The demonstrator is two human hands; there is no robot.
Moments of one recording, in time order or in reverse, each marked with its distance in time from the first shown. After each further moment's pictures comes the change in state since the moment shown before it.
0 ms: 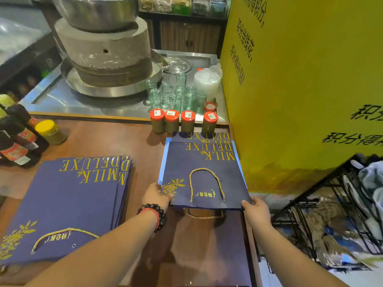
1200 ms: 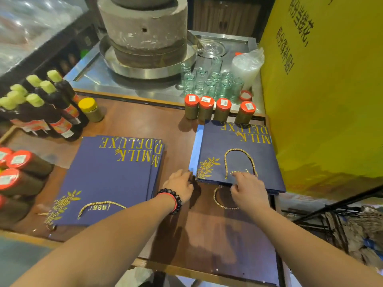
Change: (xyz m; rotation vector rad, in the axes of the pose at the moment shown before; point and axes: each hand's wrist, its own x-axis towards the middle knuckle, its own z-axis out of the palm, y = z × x) left_hand 0.033 -0.030 -0.032 0.670 -0.208 0.358; right_hand -0.031 -0.078 0.080 -0.889 -0.102 -0.728
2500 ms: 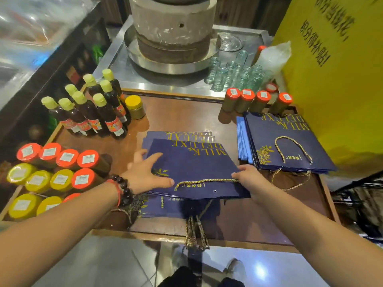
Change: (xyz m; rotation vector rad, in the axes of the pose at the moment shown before) left_hand -0.133 -0.263 -0.218 -0.190 -0.118 -0.056; right_hand -0.025 -0.270 -0.003 0.992 -0.290 0.594
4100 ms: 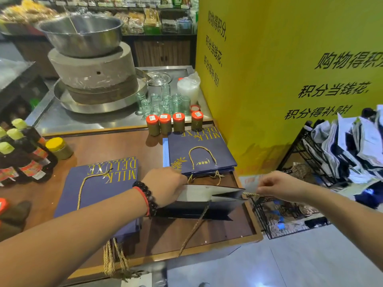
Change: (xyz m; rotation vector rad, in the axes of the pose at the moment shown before) left_hand -0.042 0.304 0.171 0.841 0.217 0.776; right_hand -0.089 0.140 -0.377 -0.579 -0.096 -0.366
